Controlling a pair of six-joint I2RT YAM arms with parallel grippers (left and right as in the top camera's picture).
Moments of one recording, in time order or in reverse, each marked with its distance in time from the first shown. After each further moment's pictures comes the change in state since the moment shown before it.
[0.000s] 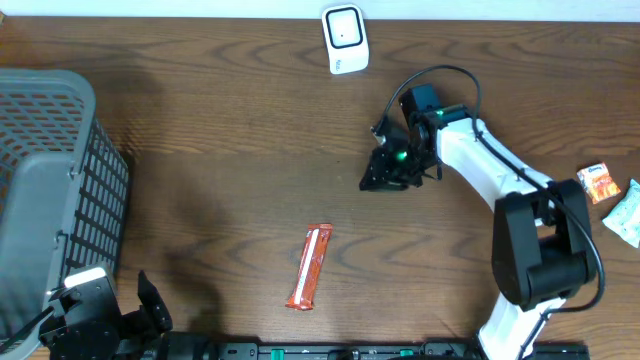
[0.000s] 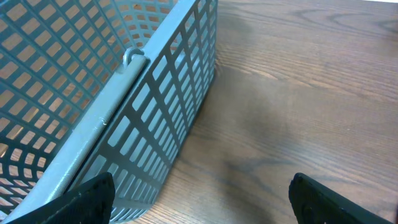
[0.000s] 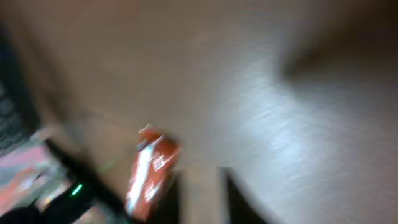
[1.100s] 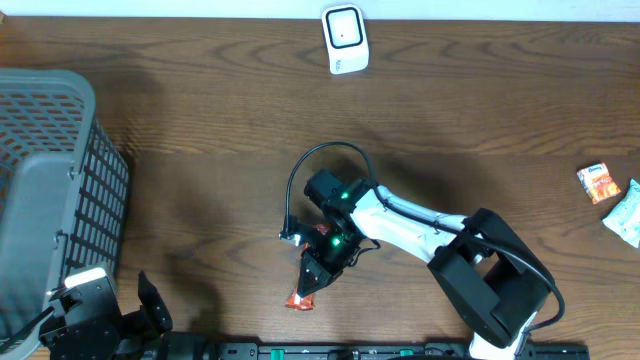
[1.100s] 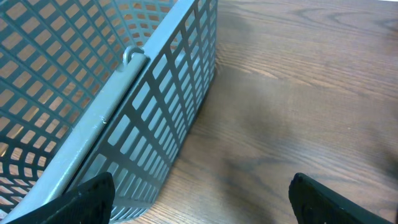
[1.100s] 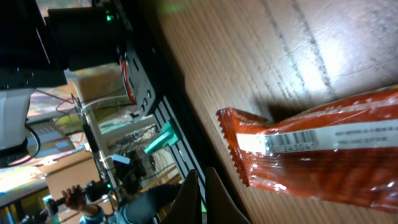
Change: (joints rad) left arm 0.000 0.000 0.000 -0.003 0.000 0.000; right arm 0.493 -0.009 -0.219 0.106 -0.290 -0.216
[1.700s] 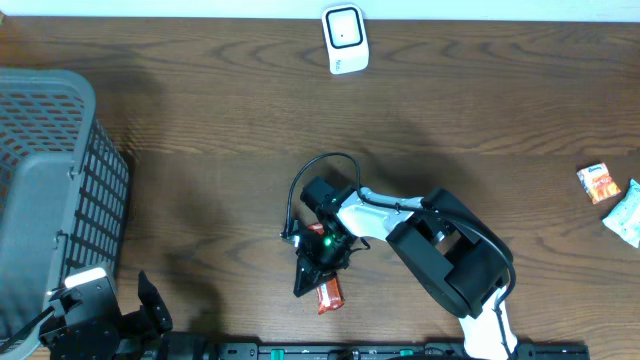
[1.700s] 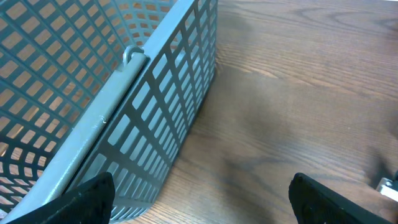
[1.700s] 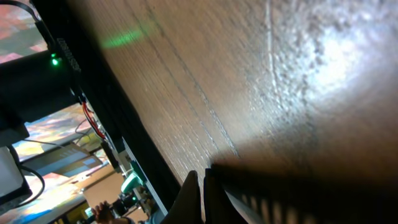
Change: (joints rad) left arm 0.000 0.000 0.000 -0.001 0.000 0.000; right arm 0.000 0.196 0.006 0.151 -0.010 0.176
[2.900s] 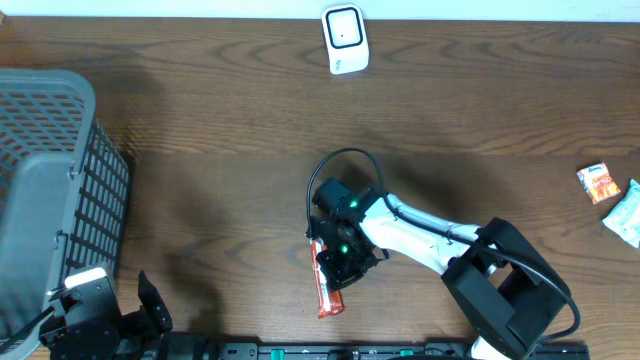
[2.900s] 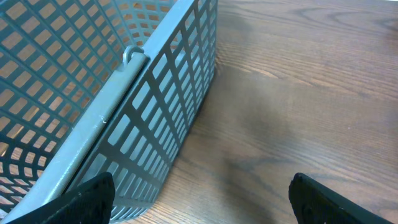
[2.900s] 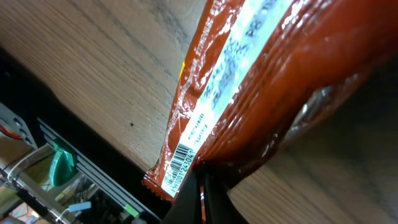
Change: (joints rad) left arm 0.000 0.000 0.000 -0.001 0.000 0.000; right arm 0.009 -0.268 -0.088 -0.174 0.400 0.074
